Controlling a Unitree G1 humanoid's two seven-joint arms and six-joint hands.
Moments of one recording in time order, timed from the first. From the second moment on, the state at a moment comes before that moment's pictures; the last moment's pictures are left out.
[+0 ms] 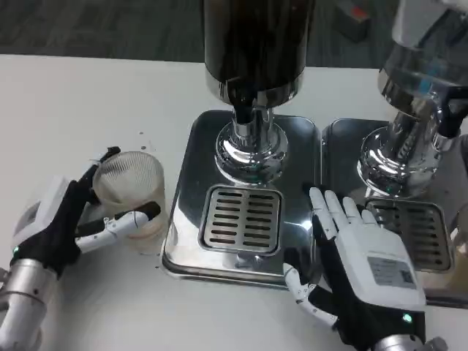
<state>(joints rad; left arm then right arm) -0.38 0.50 -0.18 1.14 0.40 -0.75 0.32 0.31 -0.17 0.45 -0.29 -1.07 0.23 -0.16</state>
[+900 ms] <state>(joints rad) -0.37 0.50 -0.23 1.14 0.57 -0.77 0.65 0.31 -0.16 0.45 -0.29 -1.07 0.24 -0.17</state>
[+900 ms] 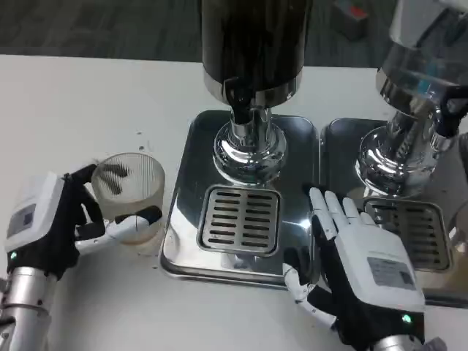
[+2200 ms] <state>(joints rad) -0.57 0.34 -0.38 1.18 0.66 -0.74 0.66 0.33 -0.12 0.45 -0.29 -1.08 0.25 -0.26</state>
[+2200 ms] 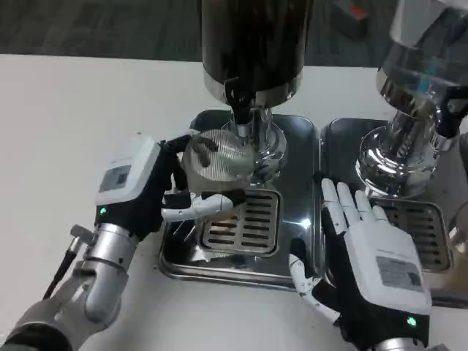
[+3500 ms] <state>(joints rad) -0.58 0.32 -0.43 1.23 0.64 -0.73 0.67 0.33 -0.10 0.46 -0.28 -1.08 0.28 -0.27</state>
